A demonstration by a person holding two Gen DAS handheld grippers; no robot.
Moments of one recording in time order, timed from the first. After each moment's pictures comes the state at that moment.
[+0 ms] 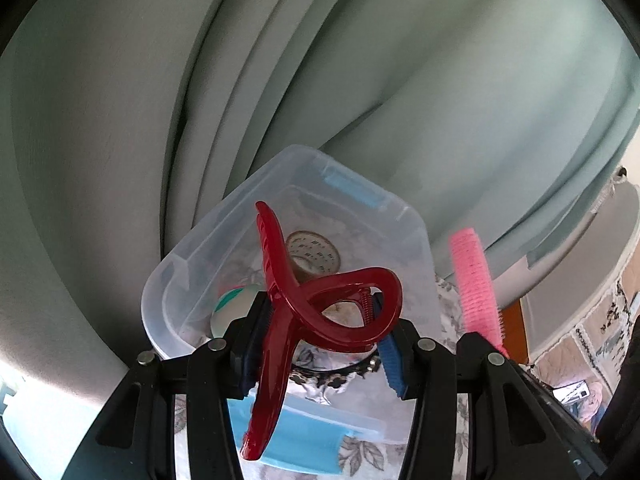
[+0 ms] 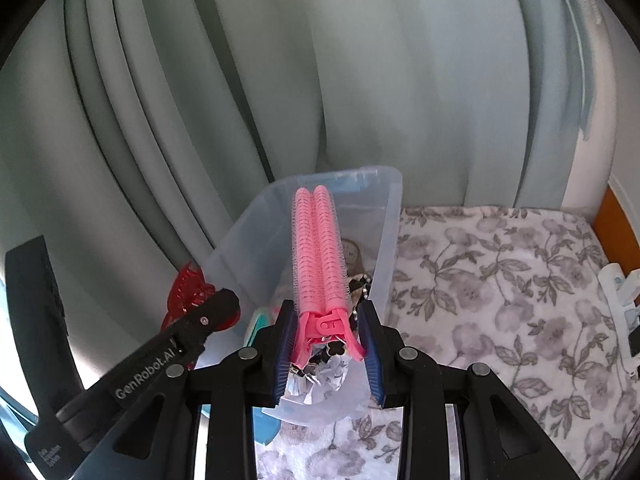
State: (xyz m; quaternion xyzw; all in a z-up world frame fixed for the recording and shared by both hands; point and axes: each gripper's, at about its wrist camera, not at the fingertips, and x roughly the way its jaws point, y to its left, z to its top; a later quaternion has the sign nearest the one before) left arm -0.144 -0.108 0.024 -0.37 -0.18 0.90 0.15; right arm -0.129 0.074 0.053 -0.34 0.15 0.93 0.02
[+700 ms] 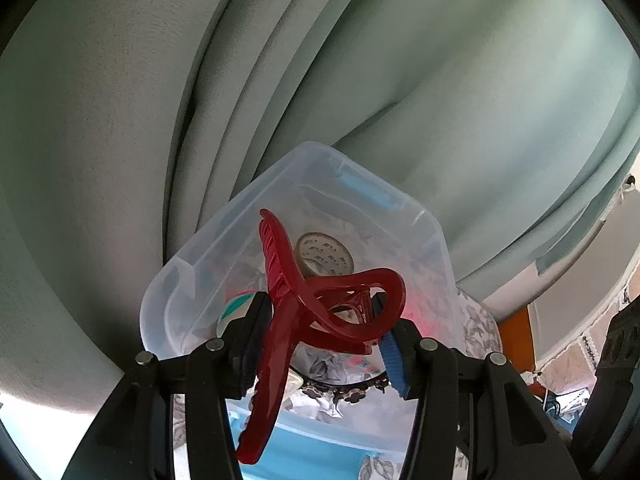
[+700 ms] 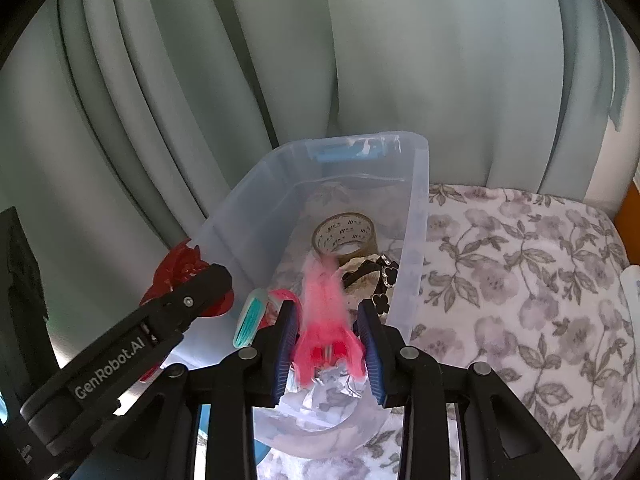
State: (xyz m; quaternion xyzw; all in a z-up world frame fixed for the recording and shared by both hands) left arm -0.168 -0.109 0.015 -0.37 -0.19 0.90 0.14; right arm -0.161 0.068 0.020 -0.37 0.14 0.92 0.00
